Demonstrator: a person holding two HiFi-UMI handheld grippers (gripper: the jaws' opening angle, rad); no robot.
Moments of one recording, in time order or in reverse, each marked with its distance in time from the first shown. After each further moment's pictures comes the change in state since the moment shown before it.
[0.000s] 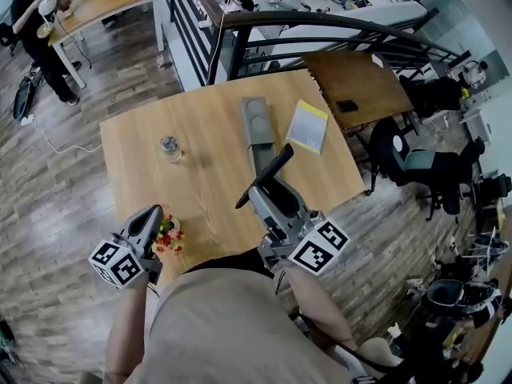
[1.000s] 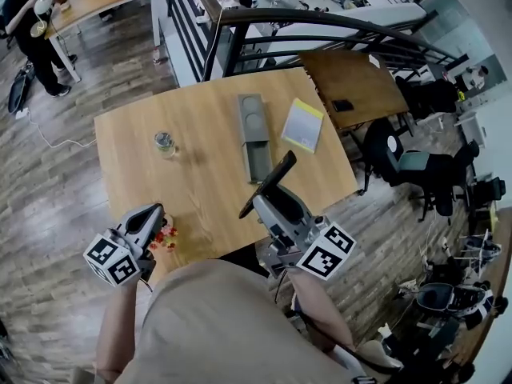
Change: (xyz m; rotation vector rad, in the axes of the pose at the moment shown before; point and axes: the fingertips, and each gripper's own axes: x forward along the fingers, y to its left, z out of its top) left arm 0.009 -0.025 -0.001 0.107 0.045 -0.095; right arm -0.023 0.000 0.002 0.053 0.077 0.006
